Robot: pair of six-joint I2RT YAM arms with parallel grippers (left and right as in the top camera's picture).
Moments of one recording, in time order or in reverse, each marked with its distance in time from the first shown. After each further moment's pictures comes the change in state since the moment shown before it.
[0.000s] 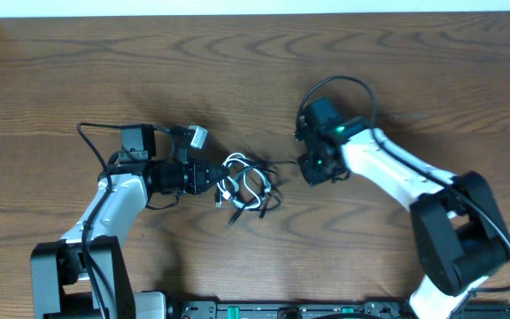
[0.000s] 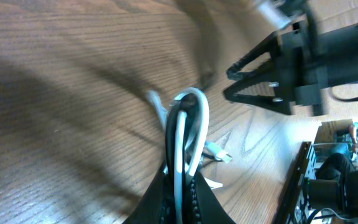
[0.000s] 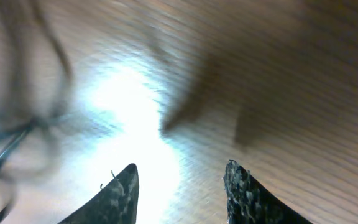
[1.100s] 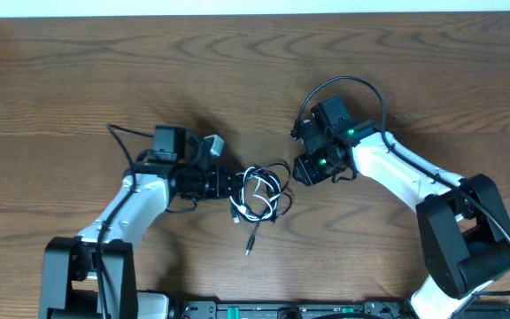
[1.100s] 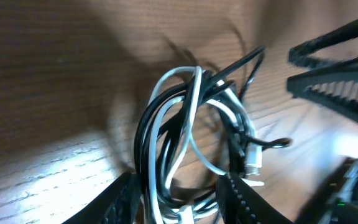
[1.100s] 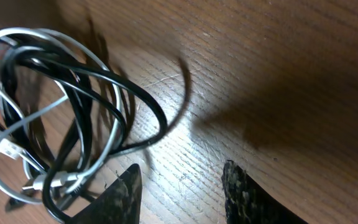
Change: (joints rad) left arm -0.205 0.000 0.000 -0.039 -0.325 -0.295; right arm -0.024 -0.019 -0.064 0.126 -0.187 -0.053
